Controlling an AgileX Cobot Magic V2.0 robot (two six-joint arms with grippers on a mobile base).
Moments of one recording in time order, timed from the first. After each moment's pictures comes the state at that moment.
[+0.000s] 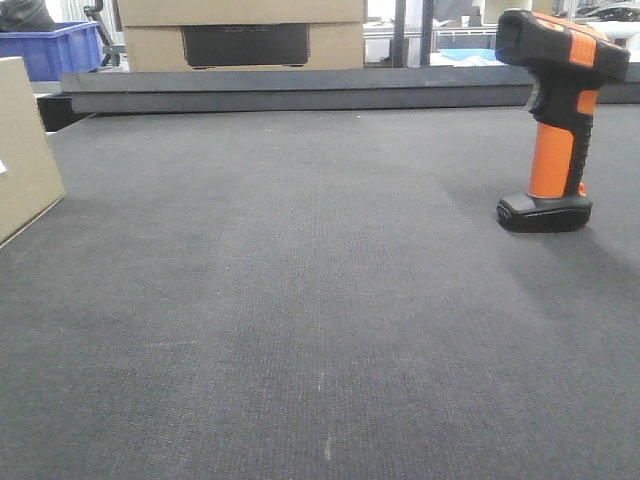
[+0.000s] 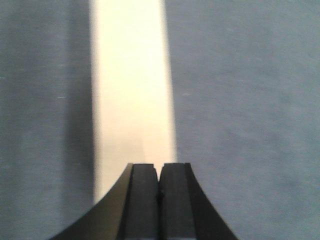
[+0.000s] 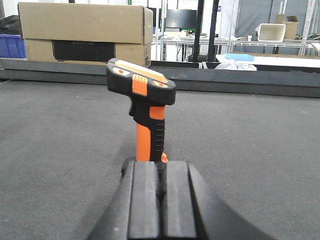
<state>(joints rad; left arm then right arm) 0.21 1.44 -1.43 -0.21 1.08 0.18 0.02 0.00 0.00 0.11 0.04 -0.08</state>
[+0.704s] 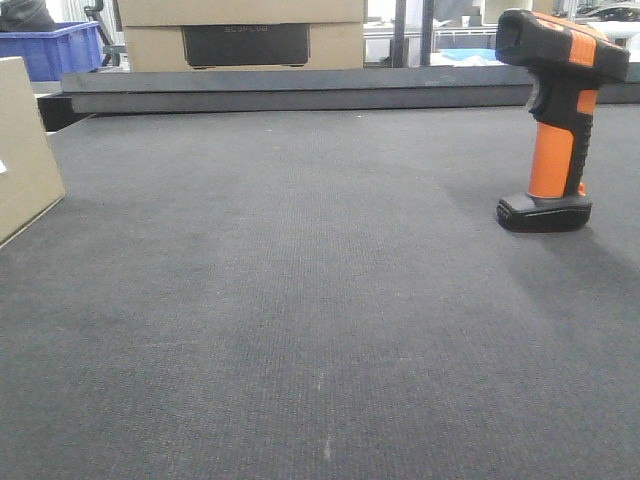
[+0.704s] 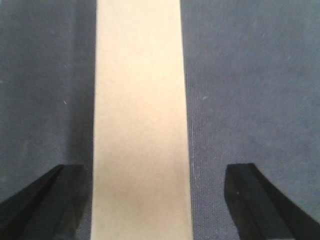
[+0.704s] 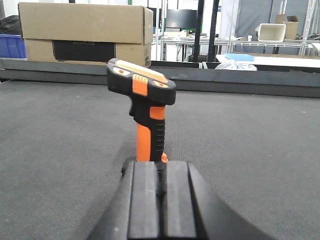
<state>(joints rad) 0.15 1.54 -1.40 -0.12 0.98 0.12 0.02 0.00 0.00 0.11 0.04 -0.08</state>
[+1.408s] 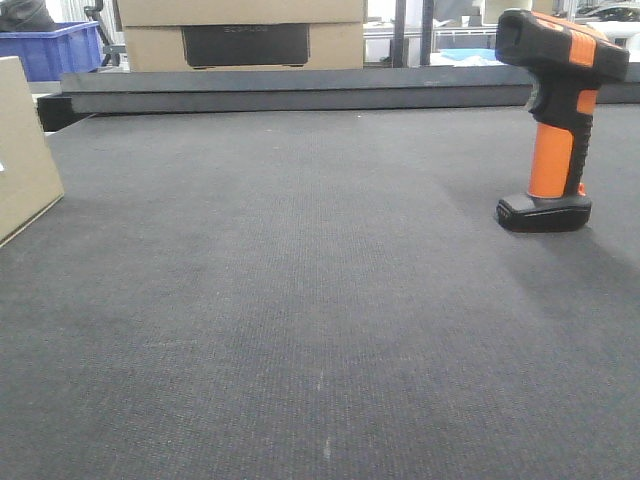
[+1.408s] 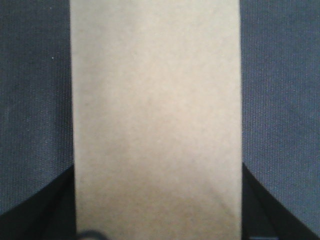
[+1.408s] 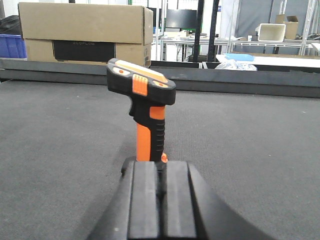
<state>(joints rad) 0.15 1.65 -1.40 -0.08 1.03 0.11 0.02 0.00 0.00 0.11 0.04 -0.08</state>
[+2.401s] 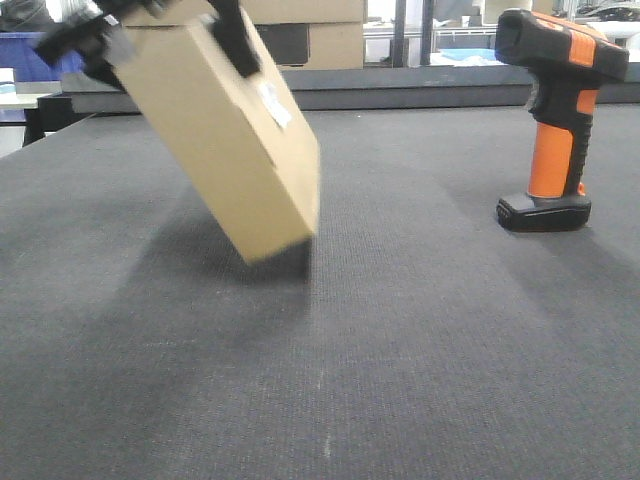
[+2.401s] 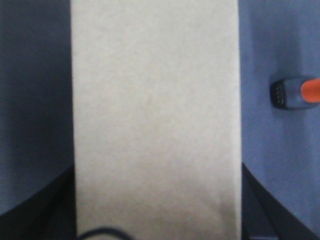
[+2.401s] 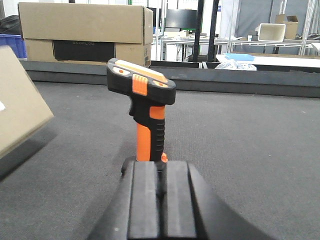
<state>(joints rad) -0.39 1.73 -1.48 -0.29 0.86 -0.31 0.02 0.00 0.00 0.11 0.04 -0.08</state>
